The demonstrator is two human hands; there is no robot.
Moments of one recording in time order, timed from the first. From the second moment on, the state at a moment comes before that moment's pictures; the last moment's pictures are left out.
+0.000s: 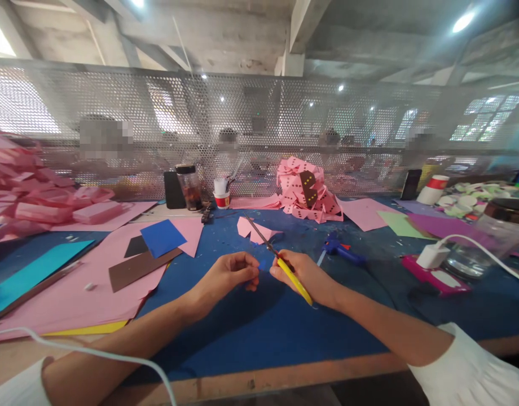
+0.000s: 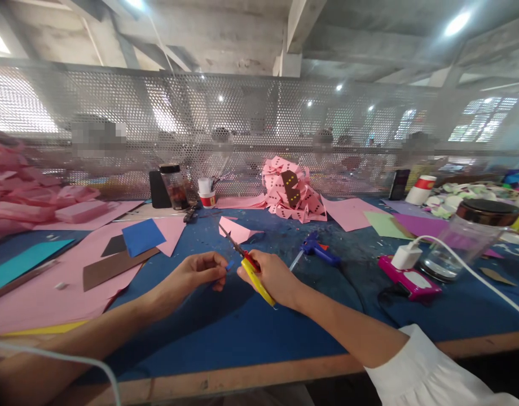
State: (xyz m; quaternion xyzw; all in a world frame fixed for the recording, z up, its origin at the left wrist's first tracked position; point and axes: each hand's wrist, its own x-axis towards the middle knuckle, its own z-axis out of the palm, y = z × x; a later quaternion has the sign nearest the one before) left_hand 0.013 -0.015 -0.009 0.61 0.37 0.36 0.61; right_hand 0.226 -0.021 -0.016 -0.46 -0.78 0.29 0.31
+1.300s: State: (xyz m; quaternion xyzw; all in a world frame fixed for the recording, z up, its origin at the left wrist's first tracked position) left_hand 0.002 -0.007 -0.001 0.57 0.37 0.49 0.55; right_hand 0.228 -0.023 -0.012 -0.56 -0.82 0.02 0.13
